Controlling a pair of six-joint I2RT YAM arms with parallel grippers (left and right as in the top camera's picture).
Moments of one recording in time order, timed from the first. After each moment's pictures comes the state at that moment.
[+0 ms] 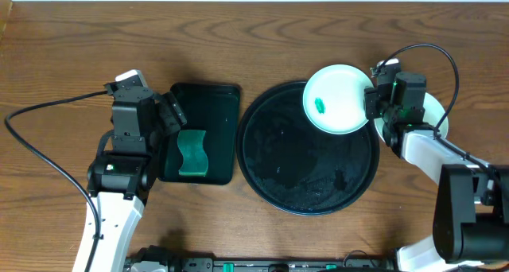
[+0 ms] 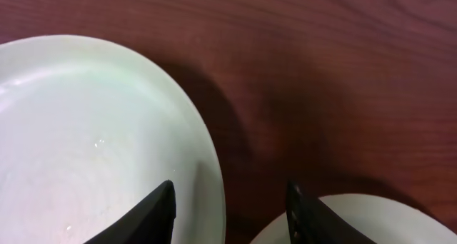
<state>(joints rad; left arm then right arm) -0.09 1.06 0.89 -0.52 -0.19 -0.43 0.01 1.72 0.79 0.27 -0.03 -0.17</state>
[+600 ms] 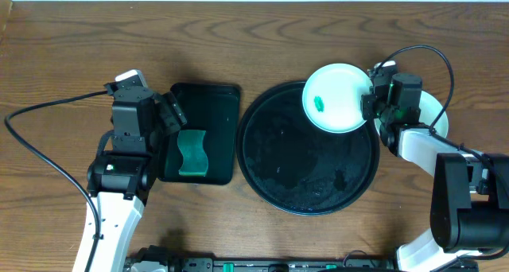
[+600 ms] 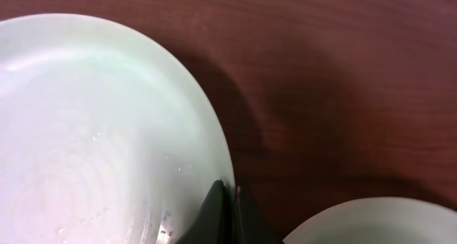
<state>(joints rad) -0.09 1.06 0.89 -0.52 -0.19 -0.43 0.01 1.78 0.79 0.30 -0.05 -0.12</state>
